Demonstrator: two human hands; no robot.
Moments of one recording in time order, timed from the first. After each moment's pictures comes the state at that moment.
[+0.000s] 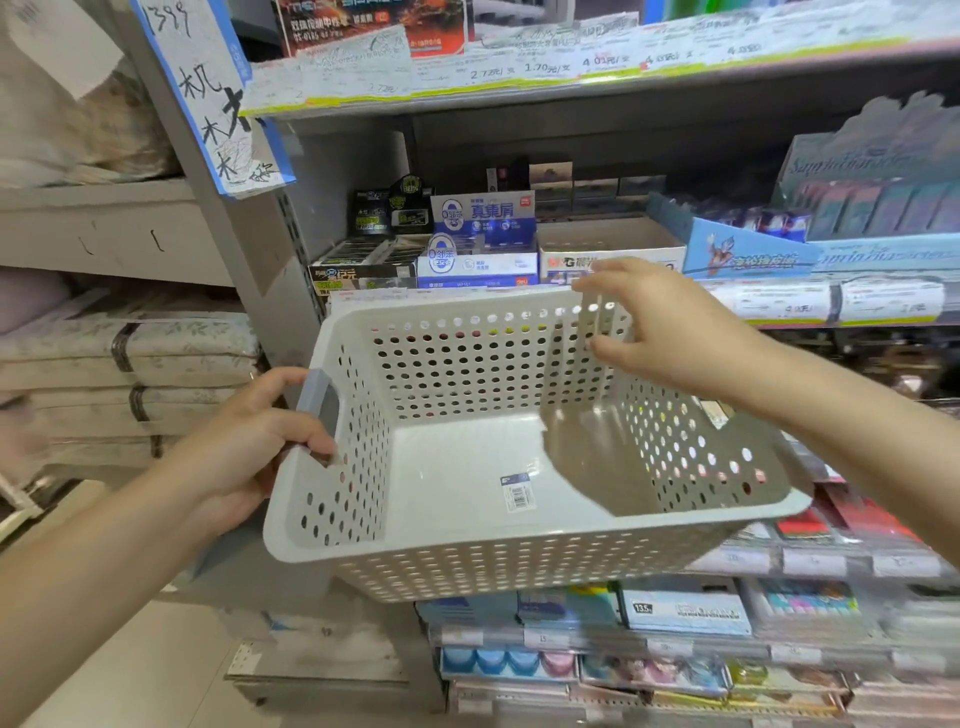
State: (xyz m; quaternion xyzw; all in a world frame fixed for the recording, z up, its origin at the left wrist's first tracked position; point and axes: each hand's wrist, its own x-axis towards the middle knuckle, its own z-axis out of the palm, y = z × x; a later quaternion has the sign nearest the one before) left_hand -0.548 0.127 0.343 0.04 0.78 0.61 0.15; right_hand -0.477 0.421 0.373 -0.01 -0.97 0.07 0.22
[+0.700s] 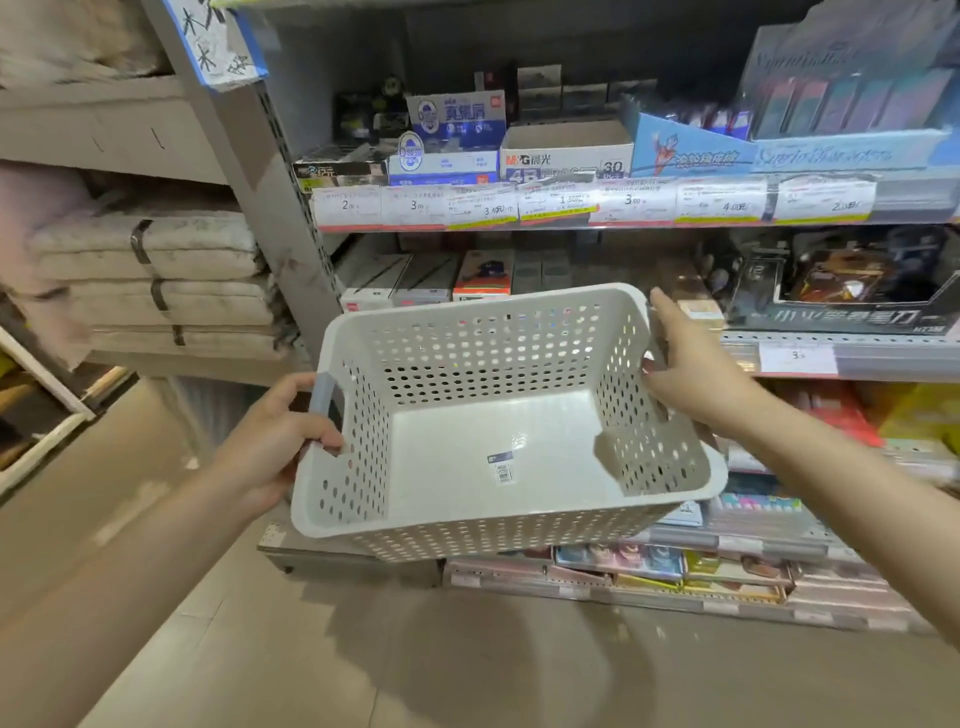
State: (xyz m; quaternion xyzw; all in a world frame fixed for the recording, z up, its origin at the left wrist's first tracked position) left_hand -0.451 0.133 0.270 -0.04 0.78 0.61 0.15; right_hand -0.377 0.463 0.275 -0.13 -0.92 0.36 0.12
